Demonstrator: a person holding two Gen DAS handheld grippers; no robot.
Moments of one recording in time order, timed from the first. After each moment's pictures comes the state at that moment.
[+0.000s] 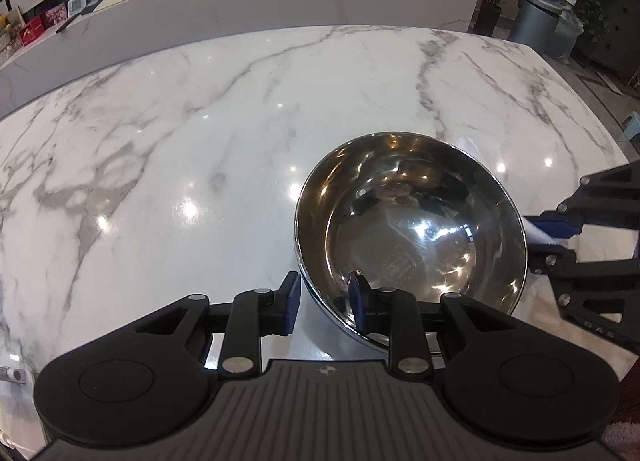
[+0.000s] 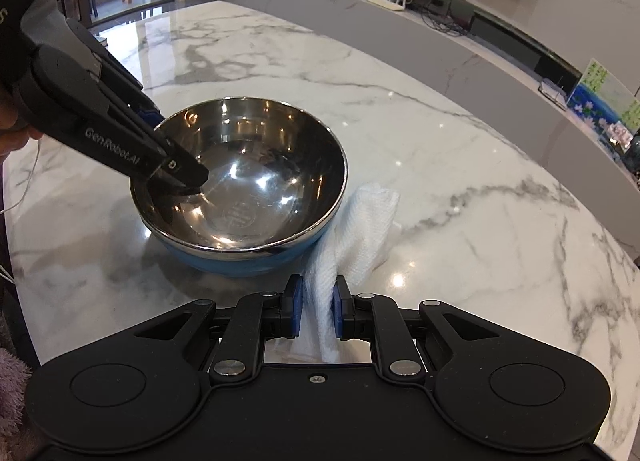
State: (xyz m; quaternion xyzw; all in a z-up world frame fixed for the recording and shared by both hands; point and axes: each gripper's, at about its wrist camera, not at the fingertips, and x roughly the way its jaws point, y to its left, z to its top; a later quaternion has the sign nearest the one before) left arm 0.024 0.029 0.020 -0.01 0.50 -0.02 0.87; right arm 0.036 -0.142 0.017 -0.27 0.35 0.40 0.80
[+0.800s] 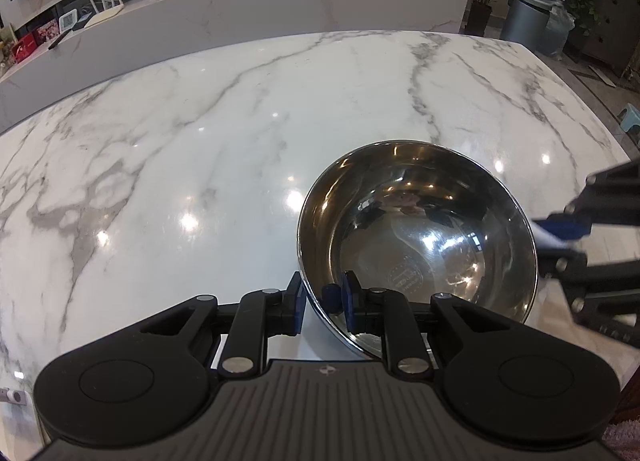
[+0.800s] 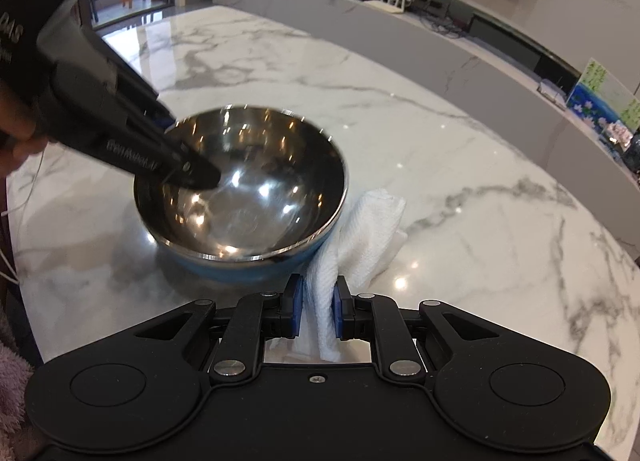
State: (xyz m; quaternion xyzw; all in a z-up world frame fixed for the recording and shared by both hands) left arm 0.030 0.024 0.016 0.00 0.49 -0.03 0.87; right arm 0.034 -0.147 0.015 -0.27 0.35 0.41 0.80
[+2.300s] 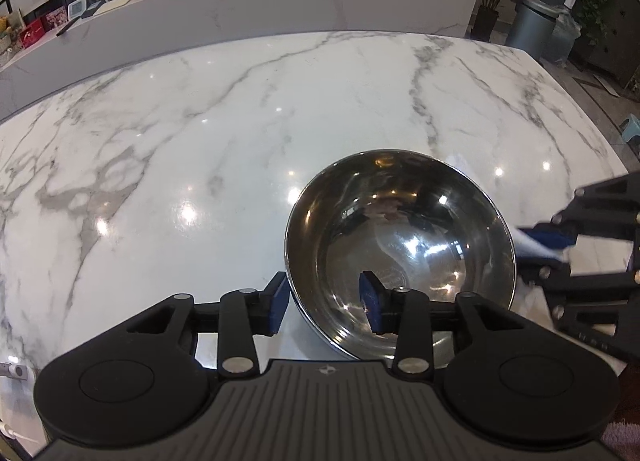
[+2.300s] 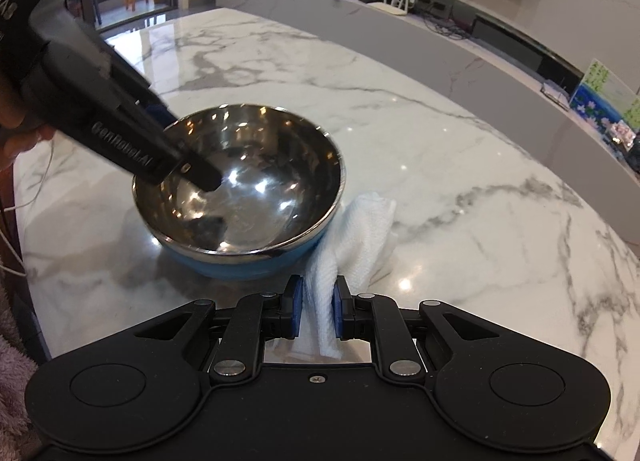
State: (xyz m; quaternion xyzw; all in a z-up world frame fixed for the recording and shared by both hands) left arm 0.019 0.024 0.026 -0.01 0.50 -0.02 0.87; right arm 0.030 -0.149 0.024 -0.26 0.34 0.40 0.81
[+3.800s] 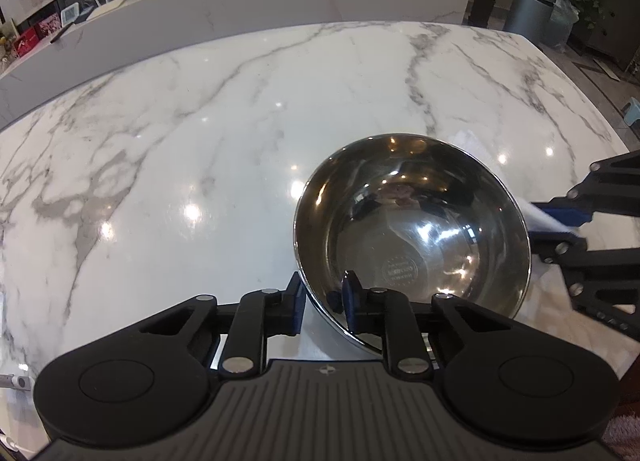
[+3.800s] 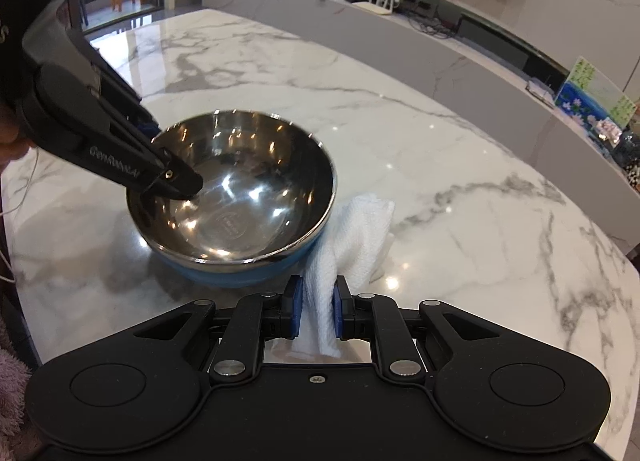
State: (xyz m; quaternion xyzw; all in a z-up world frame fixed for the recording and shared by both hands) left arm 0.026 0.016 0.020 0.01 0.50 -0.02 0.86; right arm 0.035 -0.156 0.028 -0.26 0.34 0.39 0.82
